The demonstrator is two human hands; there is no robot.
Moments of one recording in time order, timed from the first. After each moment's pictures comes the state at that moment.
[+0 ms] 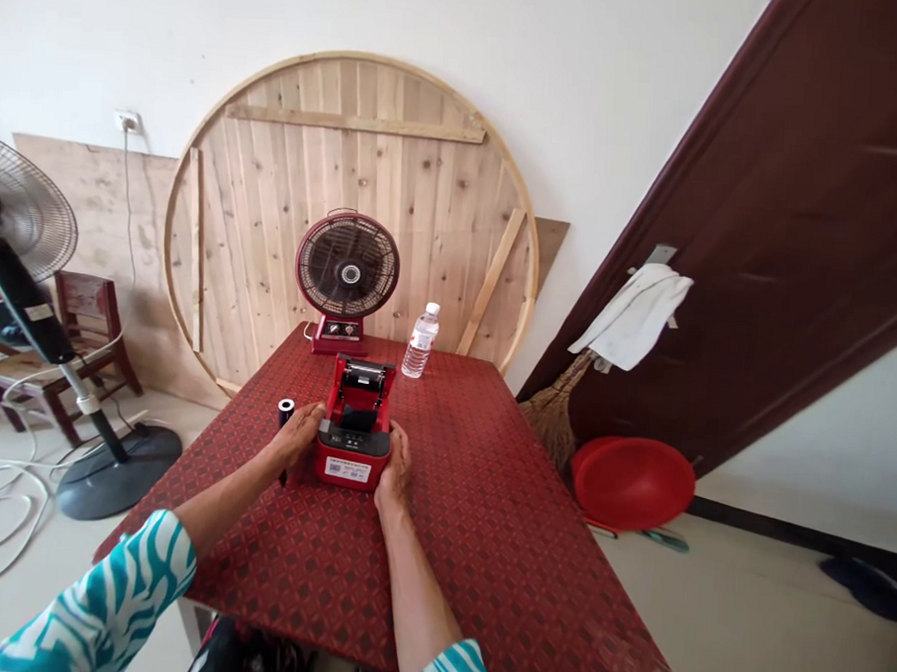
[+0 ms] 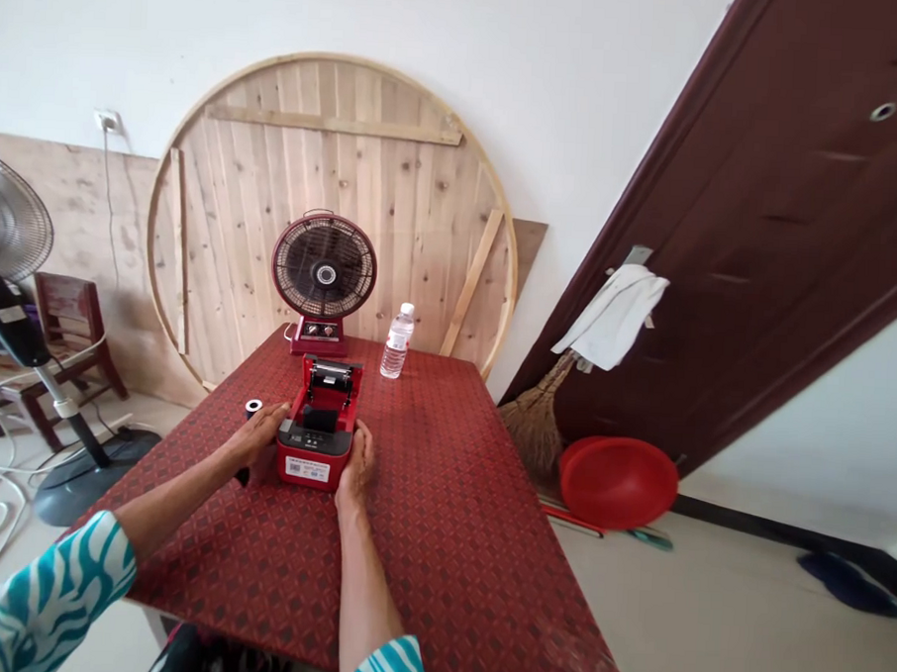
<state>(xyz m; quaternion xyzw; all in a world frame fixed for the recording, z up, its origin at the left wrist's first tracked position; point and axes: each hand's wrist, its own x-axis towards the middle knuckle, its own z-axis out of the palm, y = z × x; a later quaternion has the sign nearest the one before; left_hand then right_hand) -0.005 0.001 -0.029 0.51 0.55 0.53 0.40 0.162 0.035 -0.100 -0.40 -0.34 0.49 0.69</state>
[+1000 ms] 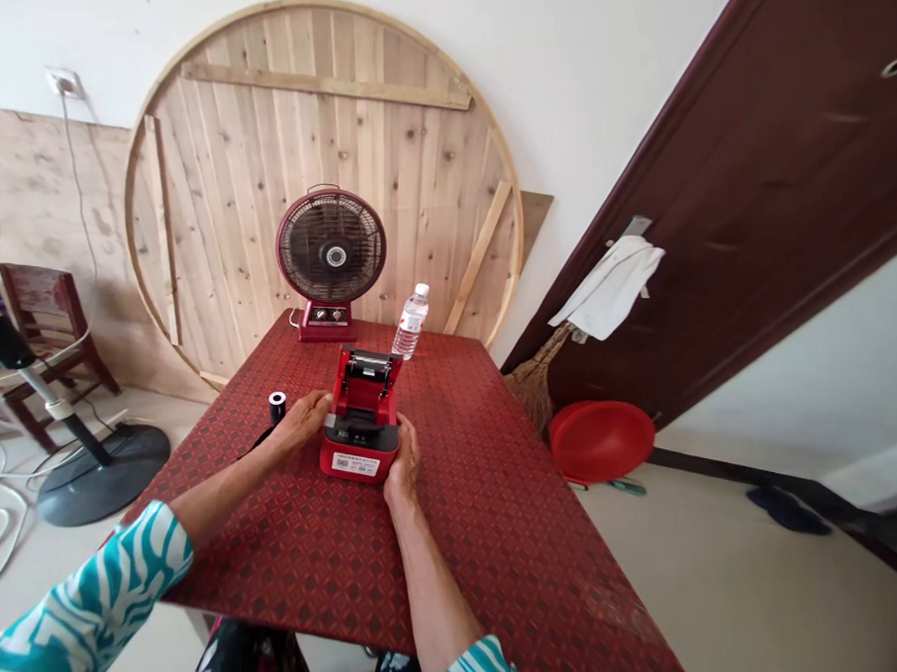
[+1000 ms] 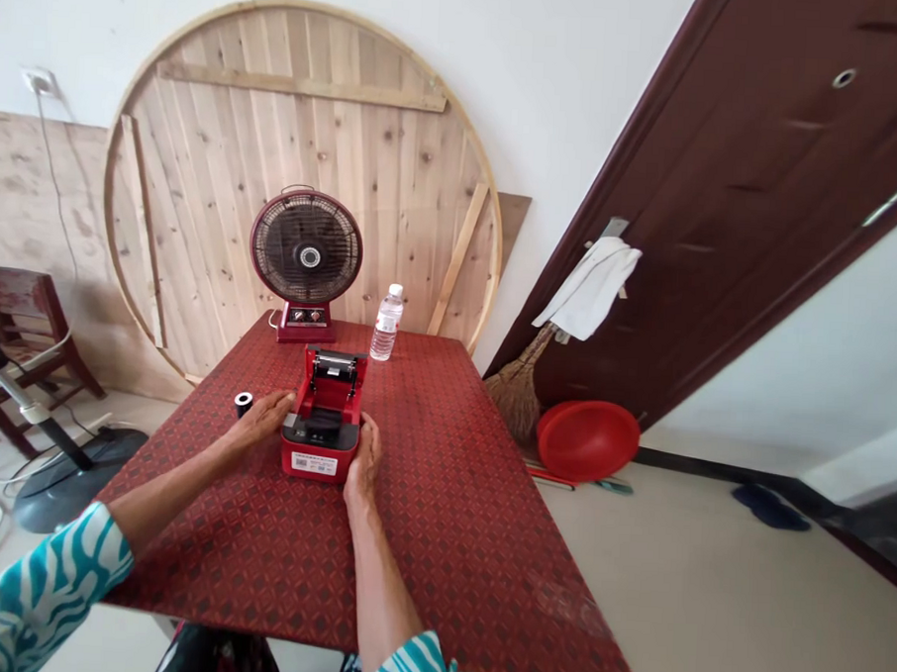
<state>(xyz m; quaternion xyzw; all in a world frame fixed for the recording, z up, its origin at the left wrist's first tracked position) 0.005 0.007 -0.007 0.56 0.56 0.49 0.37 0.180 0.018 -0.090 -0.44 -0.34 0.46 0.69</state>
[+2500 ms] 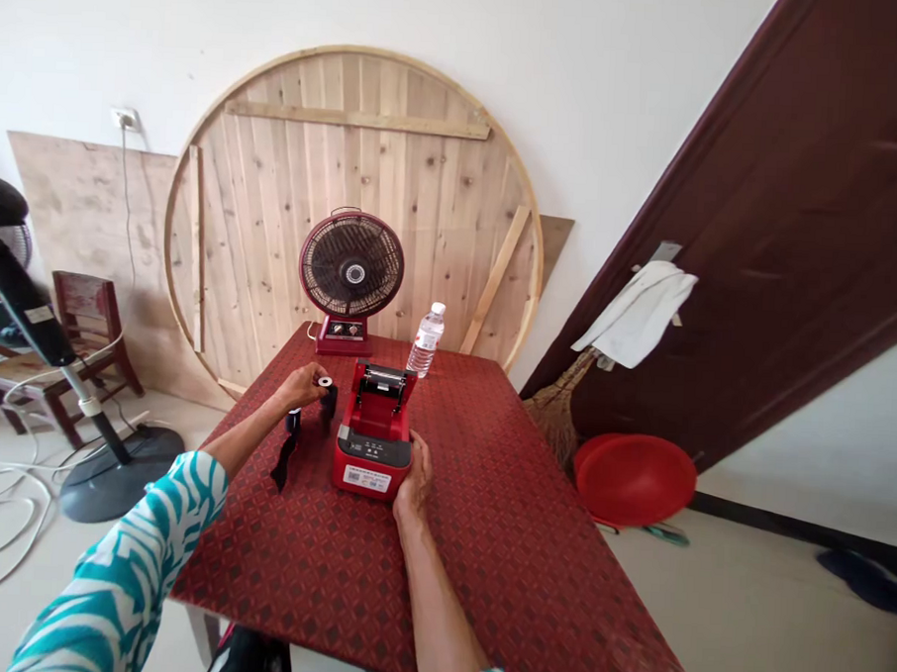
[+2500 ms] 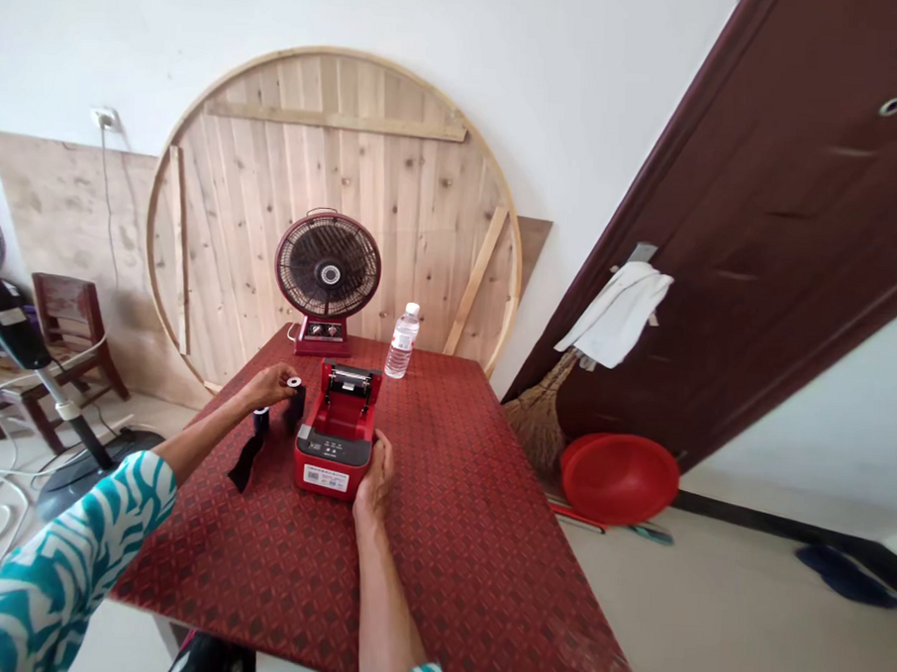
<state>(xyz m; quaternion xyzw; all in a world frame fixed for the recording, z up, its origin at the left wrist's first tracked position) -0.064 0.084 -0.003 0.64 0.66 0.34 0.19 0.182 0.026 -0.101 -0.45 -0.34 0.45 0.70</state>
